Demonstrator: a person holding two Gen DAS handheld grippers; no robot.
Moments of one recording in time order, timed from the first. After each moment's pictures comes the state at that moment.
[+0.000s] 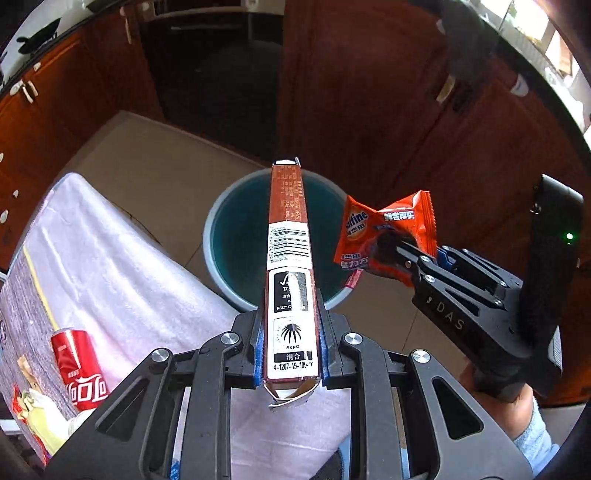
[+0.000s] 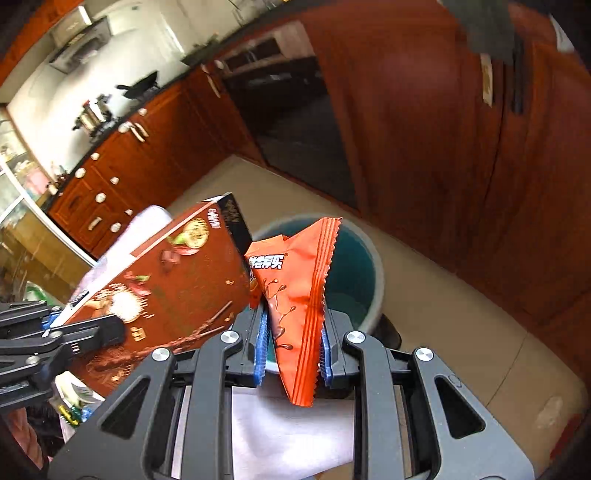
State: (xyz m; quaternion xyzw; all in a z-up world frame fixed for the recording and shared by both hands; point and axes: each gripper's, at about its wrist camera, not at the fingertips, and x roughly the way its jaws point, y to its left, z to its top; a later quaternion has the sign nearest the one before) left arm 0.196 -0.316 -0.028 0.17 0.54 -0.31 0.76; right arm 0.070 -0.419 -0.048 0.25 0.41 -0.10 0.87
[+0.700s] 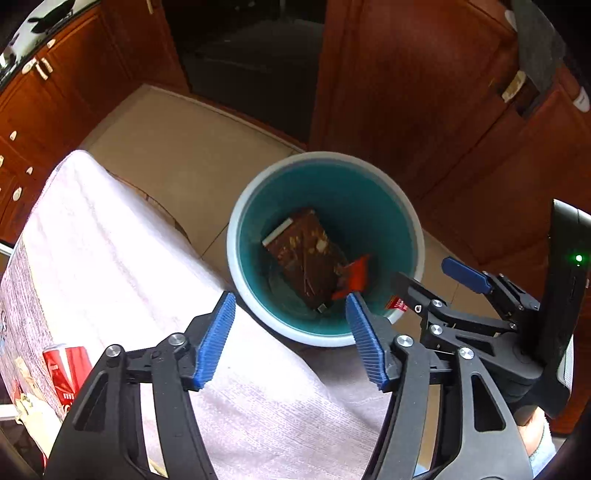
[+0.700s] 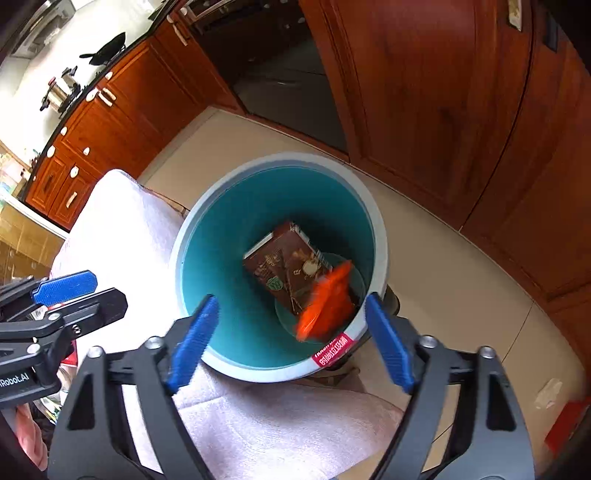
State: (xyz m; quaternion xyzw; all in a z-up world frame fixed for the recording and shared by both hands) left arm 0.238 -0.320 -0.073 0.18 0.56 -0.25 0.77; right arm 0.128 -0.438 -0.118 0.28 0.49 -0.10 0.82
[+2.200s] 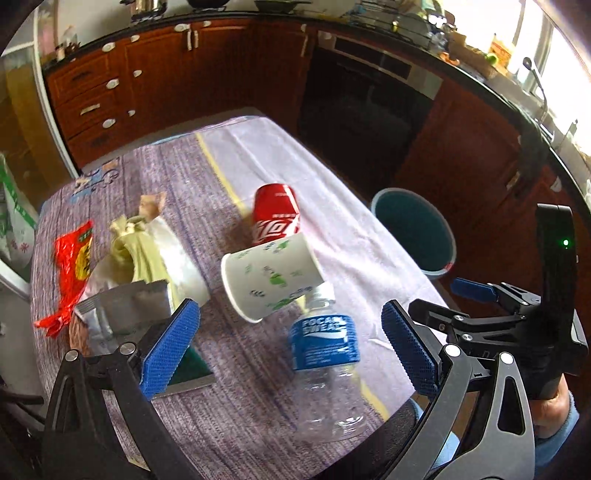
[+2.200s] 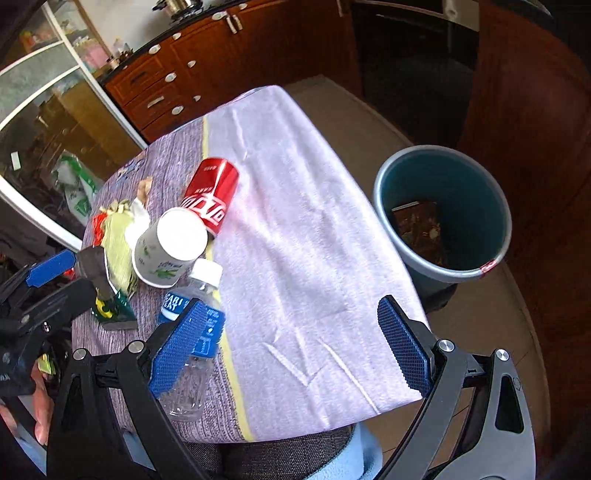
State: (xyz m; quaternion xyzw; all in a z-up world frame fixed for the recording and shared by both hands) left arm 0.106 -0.015 0.003 0.00 0.47 -0.15 0.87; right arm 0.072 -0.198 -0.028 0.12 0.53 0.06 0.84
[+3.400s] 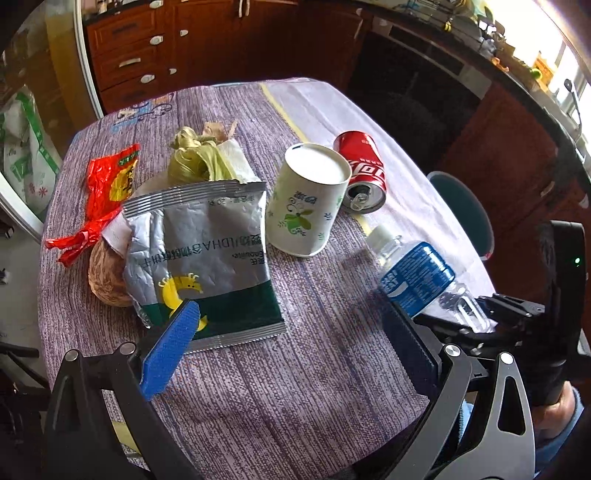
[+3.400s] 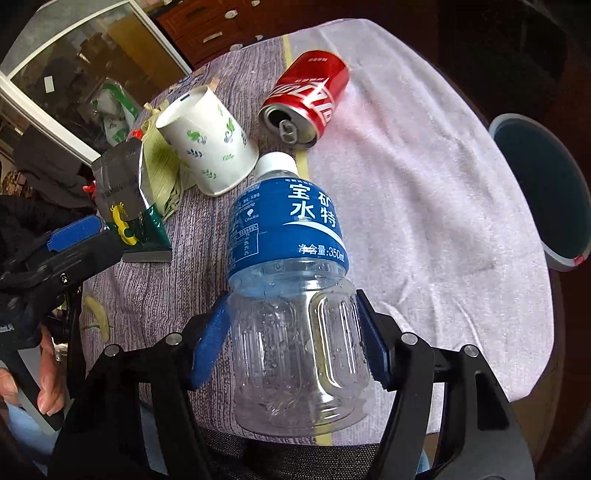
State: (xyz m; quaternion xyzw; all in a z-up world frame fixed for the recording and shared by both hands) left arm 0.089 0.043 -0.045 -0.02 0.51 -0.09 0.86; right arm 0.072 -0.137 -0.077 0.10 0.57 0.16 0.80
